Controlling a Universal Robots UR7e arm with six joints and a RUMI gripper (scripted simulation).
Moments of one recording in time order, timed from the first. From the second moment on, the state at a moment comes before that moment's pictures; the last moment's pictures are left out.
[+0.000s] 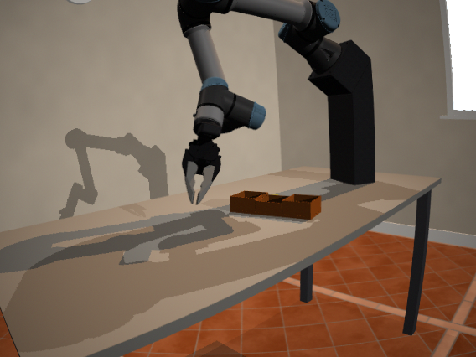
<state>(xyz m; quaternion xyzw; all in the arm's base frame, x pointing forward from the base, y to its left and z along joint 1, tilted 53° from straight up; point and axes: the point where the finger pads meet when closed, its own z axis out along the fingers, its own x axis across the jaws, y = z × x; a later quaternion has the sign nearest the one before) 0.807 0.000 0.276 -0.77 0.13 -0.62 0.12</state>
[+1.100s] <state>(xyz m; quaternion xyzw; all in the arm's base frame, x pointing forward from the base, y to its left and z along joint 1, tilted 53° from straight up) 0.700 -0.042 0.204 -0.75 0.33 -0.55 0.15</state>
